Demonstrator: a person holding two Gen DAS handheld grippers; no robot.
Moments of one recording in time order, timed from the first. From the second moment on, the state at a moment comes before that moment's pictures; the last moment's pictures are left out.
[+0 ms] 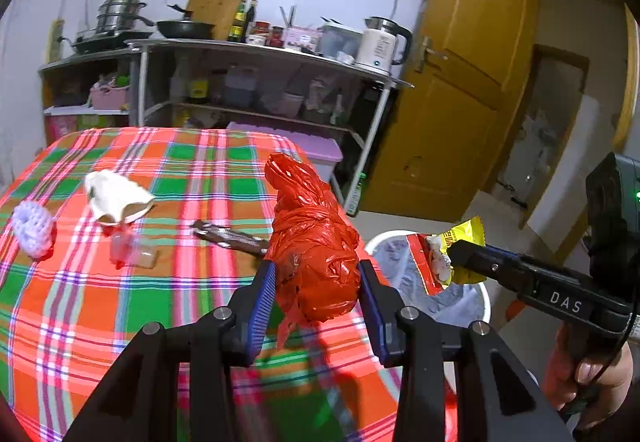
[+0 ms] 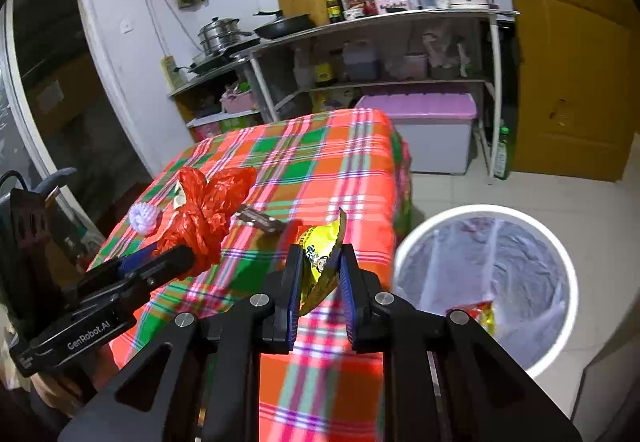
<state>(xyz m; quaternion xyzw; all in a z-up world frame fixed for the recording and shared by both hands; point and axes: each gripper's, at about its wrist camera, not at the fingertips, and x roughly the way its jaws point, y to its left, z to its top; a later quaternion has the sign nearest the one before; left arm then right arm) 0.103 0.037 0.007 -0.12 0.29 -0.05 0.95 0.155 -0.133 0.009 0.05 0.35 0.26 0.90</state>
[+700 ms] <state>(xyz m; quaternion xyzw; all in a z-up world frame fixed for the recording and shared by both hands) 0.140 -0.055 -0.003 -0.07 0.33 -0.13 0.93 0.158 -0.227 -0.011 0.10 0.36 0.19 0.91</state>
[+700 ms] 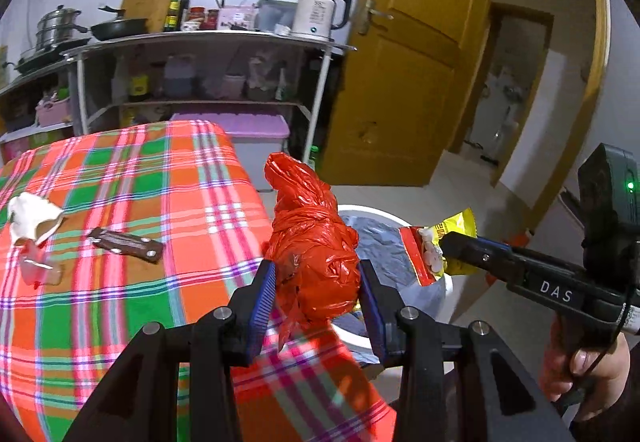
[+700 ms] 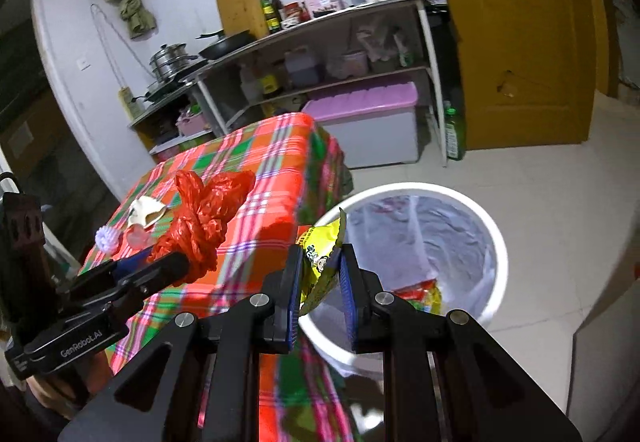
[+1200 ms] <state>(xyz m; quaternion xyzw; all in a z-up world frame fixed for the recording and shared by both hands) 0.171 -0.096 -0.031 -0.05 0.37 -0.16 0.91 0.176 -0.257 -0.044 0.12 0.40 0.16 0.89</state>
